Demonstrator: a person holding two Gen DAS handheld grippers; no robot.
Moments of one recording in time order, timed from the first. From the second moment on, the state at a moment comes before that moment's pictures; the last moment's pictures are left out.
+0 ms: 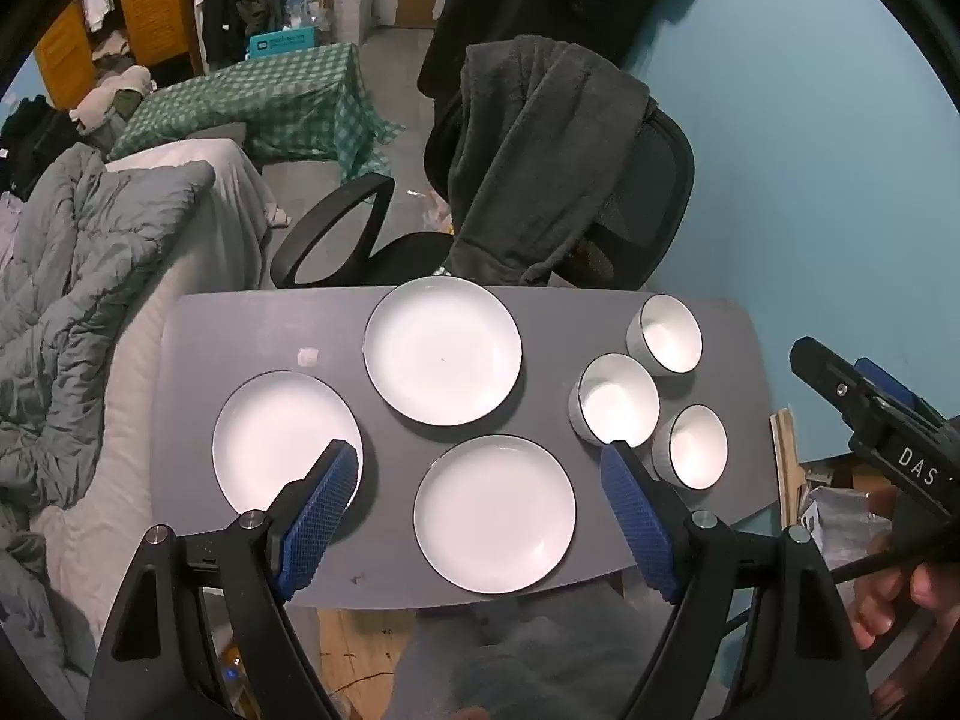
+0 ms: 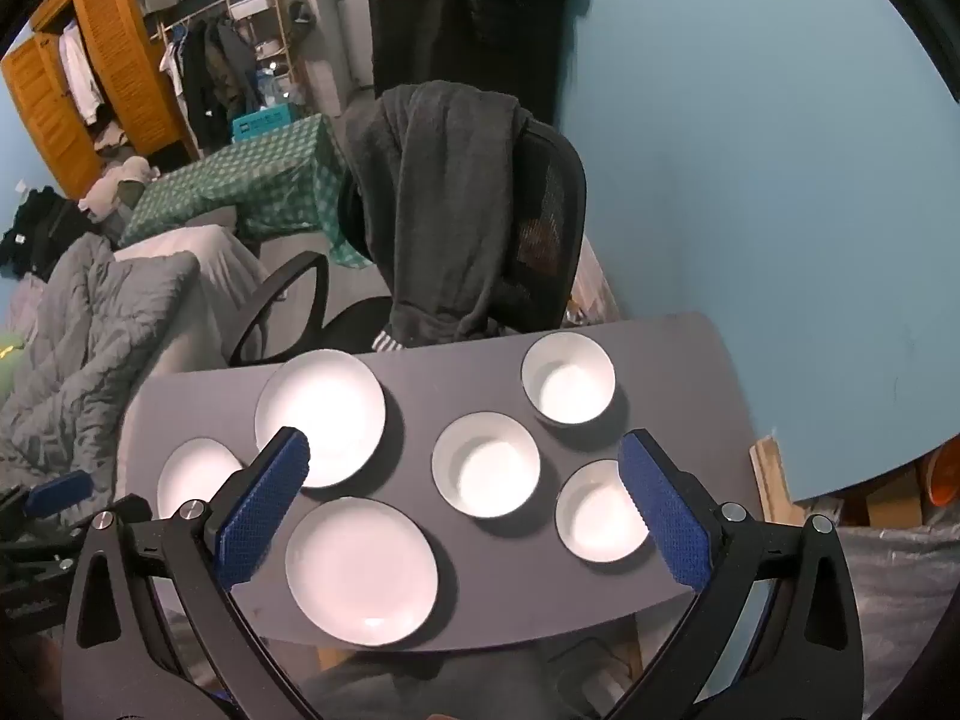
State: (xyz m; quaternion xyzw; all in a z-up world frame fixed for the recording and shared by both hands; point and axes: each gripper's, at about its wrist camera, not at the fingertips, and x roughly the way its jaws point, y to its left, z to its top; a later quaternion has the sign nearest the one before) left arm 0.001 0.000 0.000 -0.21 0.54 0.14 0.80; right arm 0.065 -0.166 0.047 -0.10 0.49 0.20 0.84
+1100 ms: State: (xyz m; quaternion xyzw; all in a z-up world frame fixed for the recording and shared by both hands) left arm -0.005 0.017 0.006 -0.24 0.53 0.13 0.81; right arm 0.058 -0.154 0.044 -0.10 0.50 0.21 0.84
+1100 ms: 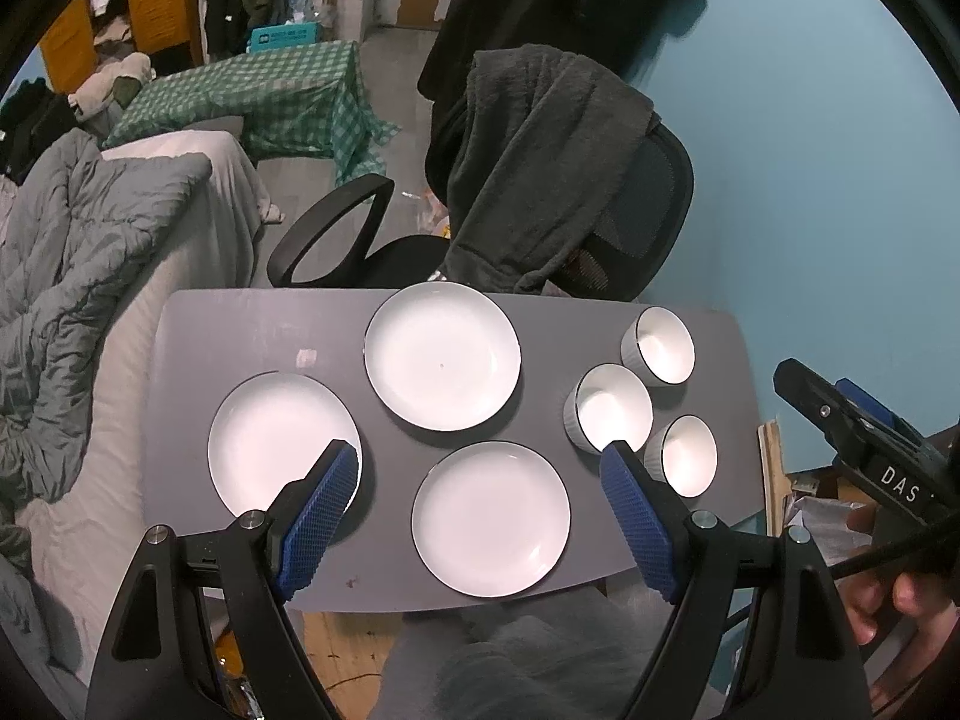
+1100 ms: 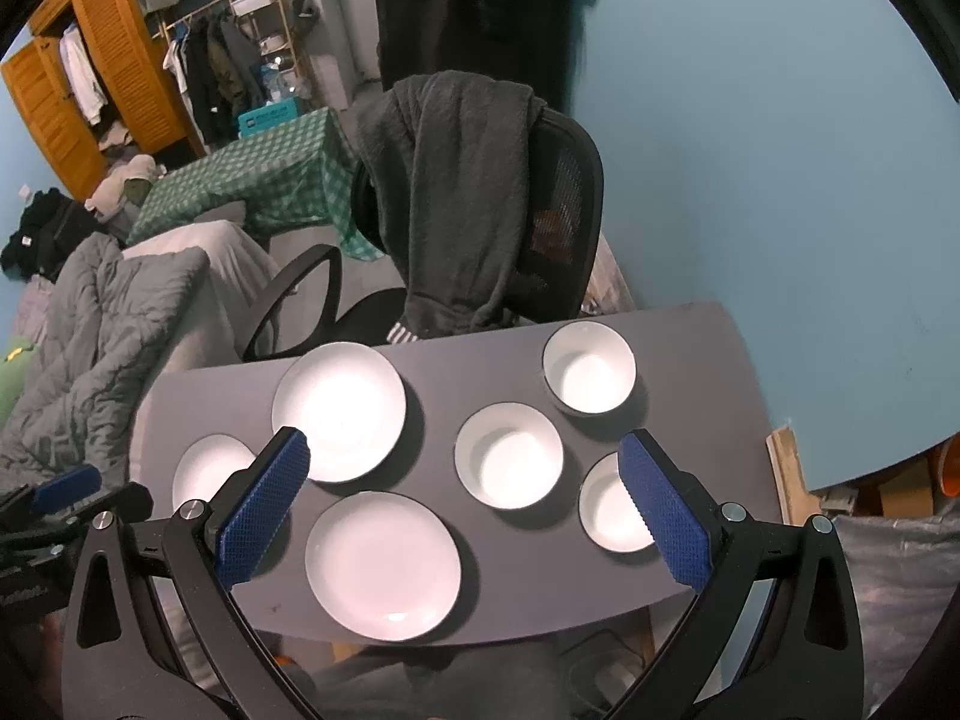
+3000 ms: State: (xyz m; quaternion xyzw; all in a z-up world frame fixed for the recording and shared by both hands) left arm -0.012 0.014 0.000 -0.24 0.53 0.13 0.80; right arm 0.057 -0.149 0.036 -0.10 0.50 0.21 0.83
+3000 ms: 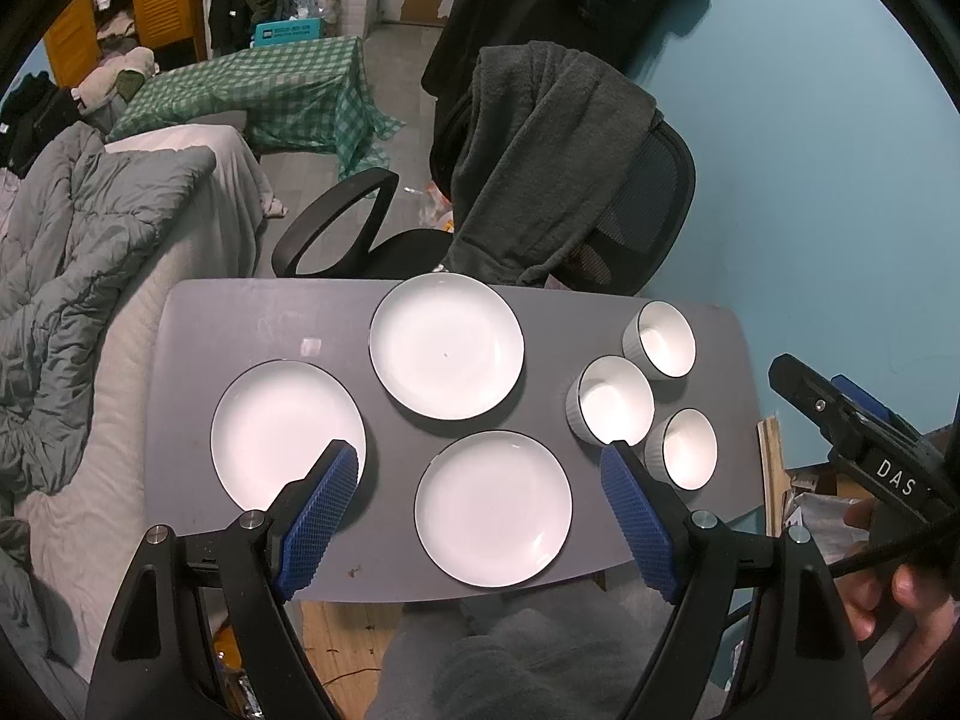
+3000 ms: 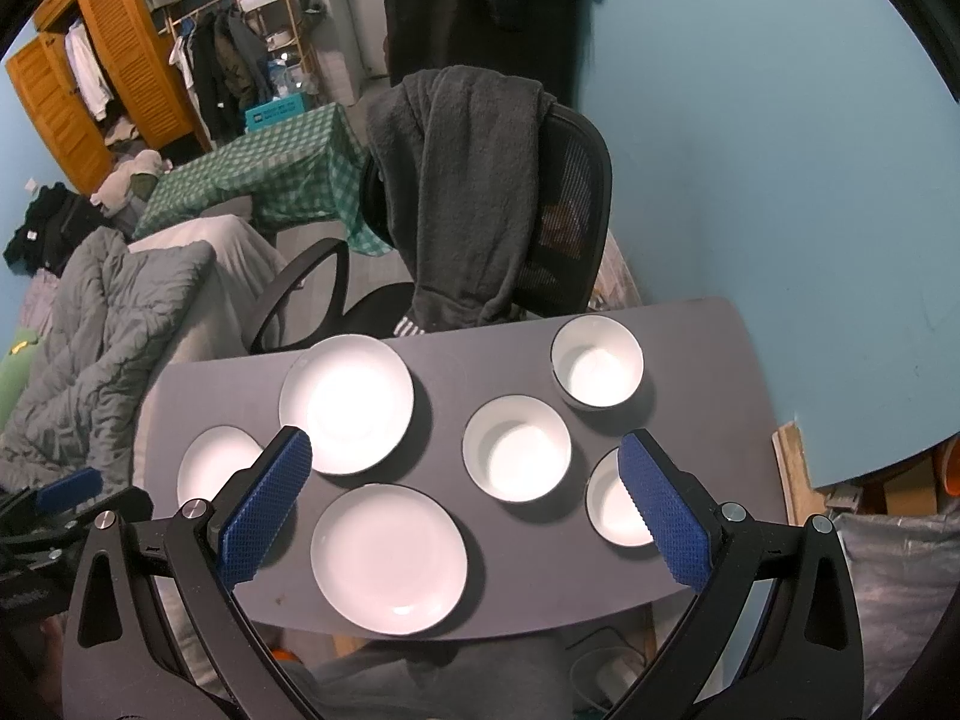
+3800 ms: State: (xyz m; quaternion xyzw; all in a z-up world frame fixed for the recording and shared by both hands) left arm -0.029 0.033 -0.013 -0.25 0.51 0.15 0.81; right arm 0.063 -0.138 0.030 -0.11 0.51 0.23 0.82
